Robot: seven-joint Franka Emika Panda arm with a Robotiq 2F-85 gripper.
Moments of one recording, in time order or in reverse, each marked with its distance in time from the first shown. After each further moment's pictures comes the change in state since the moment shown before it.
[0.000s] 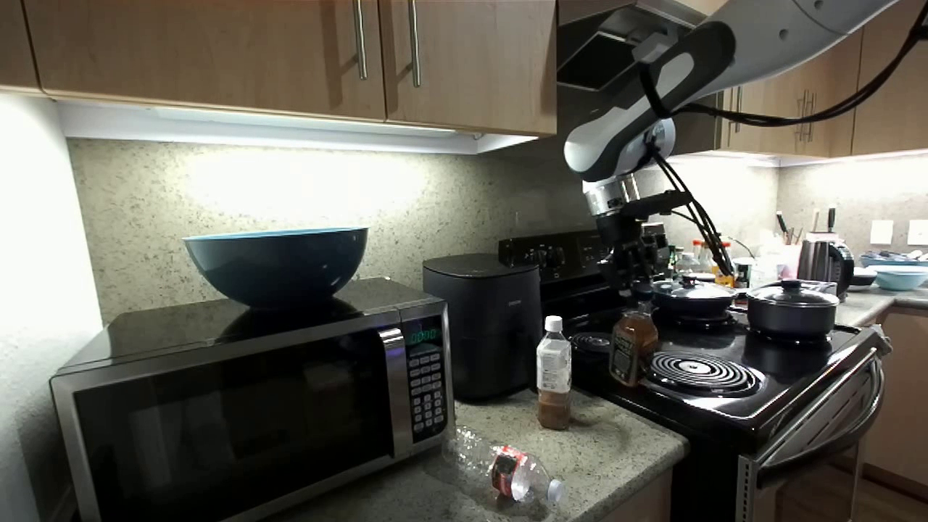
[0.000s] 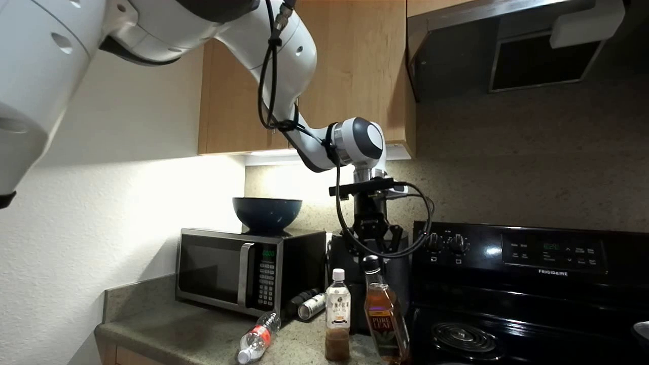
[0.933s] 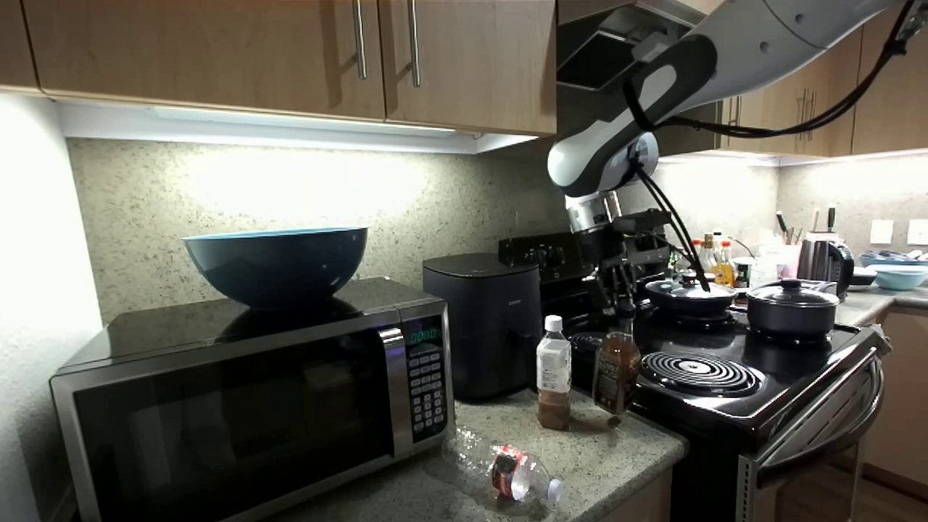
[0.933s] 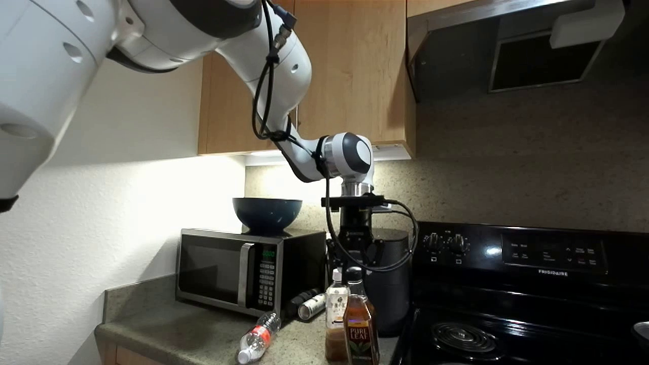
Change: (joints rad) arm 0.017 0.040 0.038 -0.018 0.045 0.036 -0.146
